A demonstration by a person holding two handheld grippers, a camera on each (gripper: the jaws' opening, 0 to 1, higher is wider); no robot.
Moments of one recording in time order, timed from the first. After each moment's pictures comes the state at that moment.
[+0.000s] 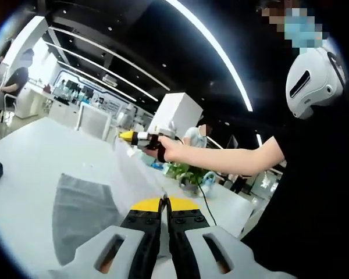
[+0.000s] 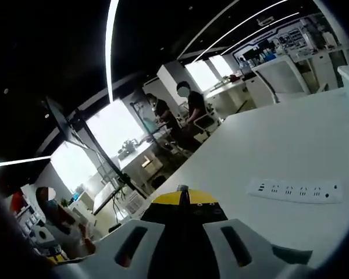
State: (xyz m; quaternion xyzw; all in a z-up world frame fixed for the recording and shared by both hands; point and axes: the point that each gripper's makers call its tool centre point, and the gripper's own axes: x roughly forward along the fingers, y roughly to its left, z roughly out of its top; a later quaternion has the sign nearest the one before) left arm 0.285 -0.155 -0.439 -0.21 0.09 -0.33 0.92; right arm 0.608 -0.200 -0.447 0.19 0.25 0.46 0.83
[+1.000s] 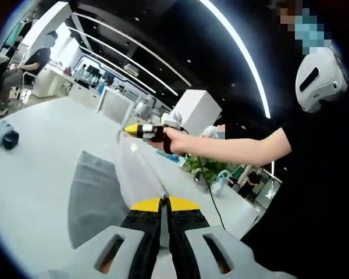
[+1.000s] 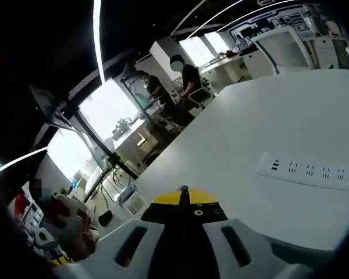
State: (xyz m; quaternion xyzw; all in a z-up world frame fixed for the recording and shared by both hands) left arm 0.298 -0.119 -0.490 -0.25 0.14 -0.28 0.91; right arm 0.620 -0.143 -0.522 0.15 0.33 0.46 0.81
